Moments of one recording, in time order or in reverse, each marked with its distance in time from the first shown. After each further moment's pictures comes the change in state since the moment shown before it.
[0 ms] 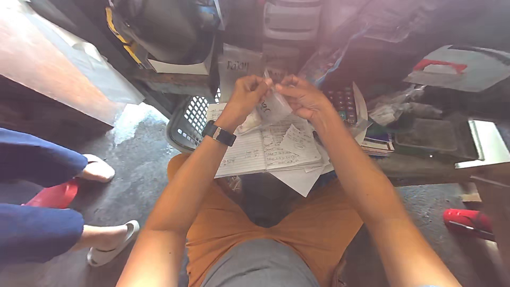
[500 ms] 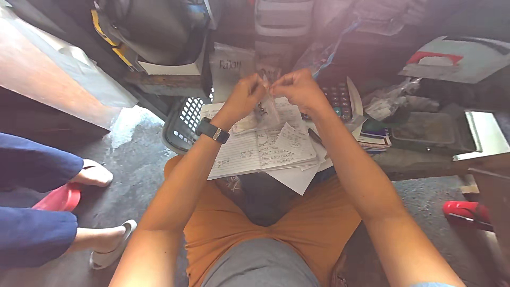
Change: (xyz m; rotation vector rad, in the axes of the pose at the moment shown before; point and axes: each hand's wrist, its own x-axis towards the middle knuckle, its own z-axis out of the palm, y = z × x) left_hand 0.011 -0.008 -0.003 0.336 -0.188 0.173; right_hand -0.010 -0.022 0.010 -0.569 0.204 -0.059
